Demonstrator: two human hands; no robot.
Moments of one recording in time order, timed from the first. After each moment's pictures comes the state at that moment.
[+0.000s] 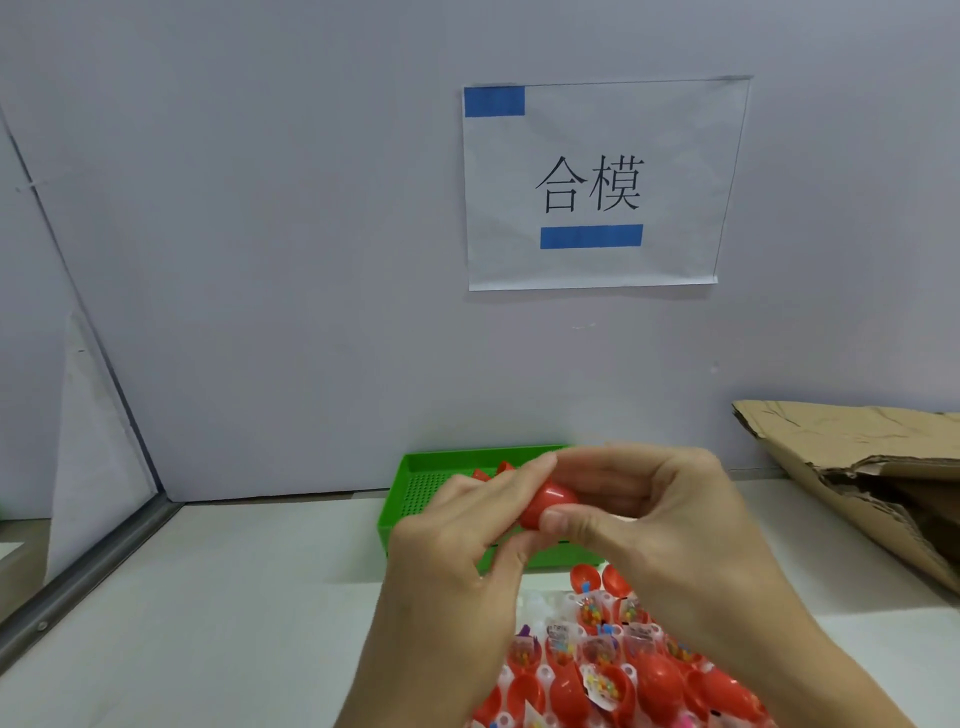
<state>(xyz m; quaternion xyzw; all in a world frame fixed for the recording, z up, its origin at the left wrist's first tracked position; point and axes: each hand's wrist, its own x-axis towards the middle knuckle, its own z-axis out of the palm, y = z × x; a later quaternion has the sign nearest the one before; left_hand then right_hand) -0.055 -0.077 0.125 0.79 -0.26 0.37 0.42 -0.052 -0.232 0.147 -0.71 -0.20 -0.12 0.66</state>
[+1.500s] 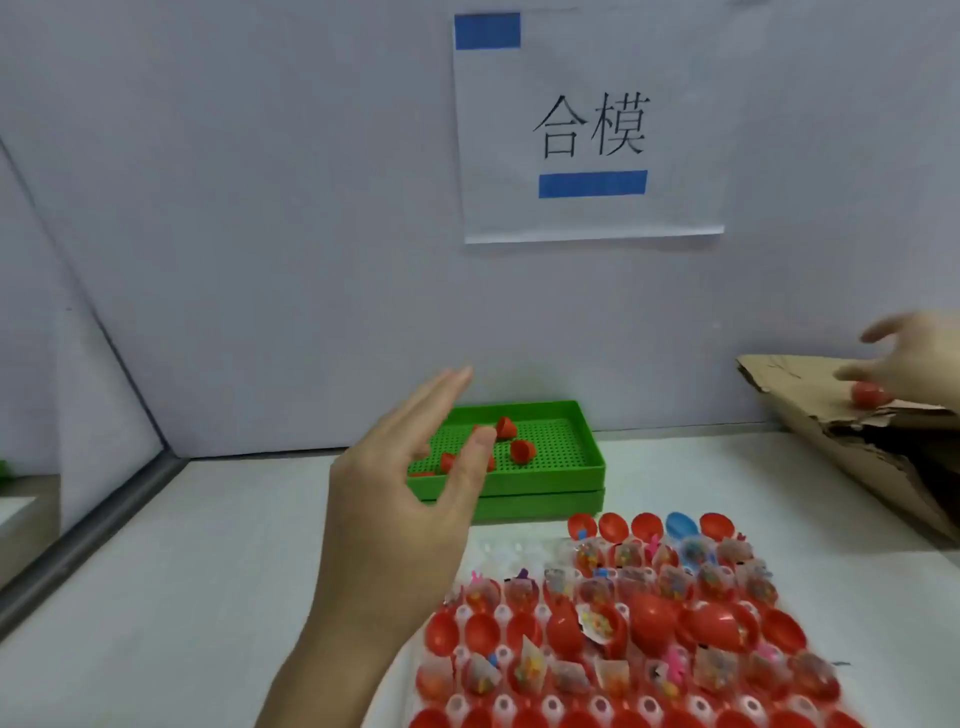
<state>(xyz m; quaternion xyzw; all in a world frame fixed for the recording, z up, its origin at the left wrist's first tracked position) -0.057 -0.061 0.135 0.82 -0.14 0.34 0.44 0.129 -0.524 0.118 -0.93 0.24 -0.16 0.22</state>
